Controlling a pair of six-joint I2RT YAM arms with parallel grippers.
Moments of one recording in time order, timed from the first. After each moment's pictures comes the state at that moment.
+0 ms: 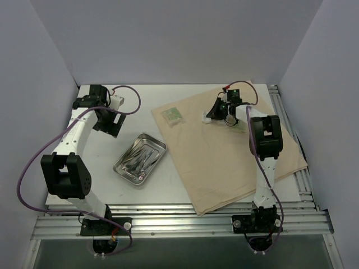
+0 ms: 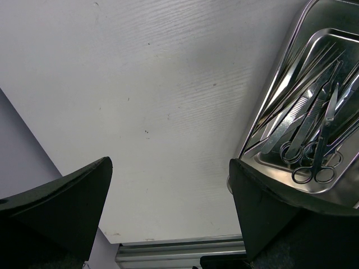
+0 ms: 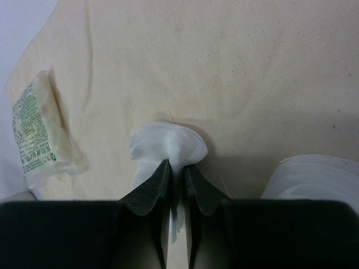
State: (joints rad) left arm -0.05 1.66 1.53 -1.02 -0.06 0.32; right arm 0.13 2.29 1.63 -0.17 -0.41 0.48
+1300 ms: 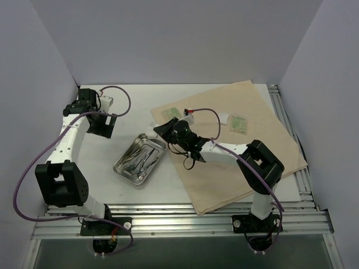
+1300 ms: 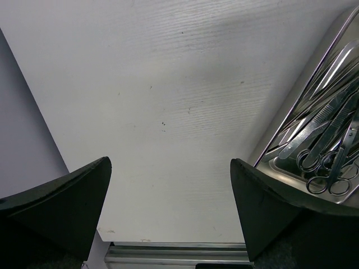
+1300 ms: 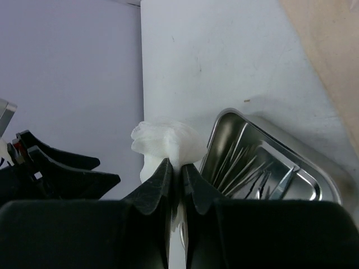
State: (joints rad) left arm 0.03 1.57 1.43 -0.95 -0.07 0.30; right arm 0.81 1.82 1.05 0.44 0.15 1.24
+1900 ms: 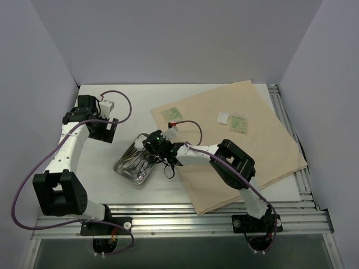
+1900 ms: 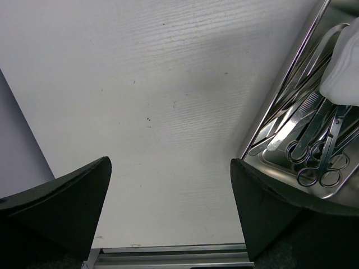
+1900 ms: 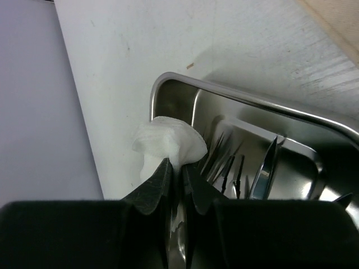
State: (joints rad) left arm 0.03 1.47 1.30 -0.89 -0.02 0.29; right arm 0.98 2.11 1.35 0.17 0.42 1.45
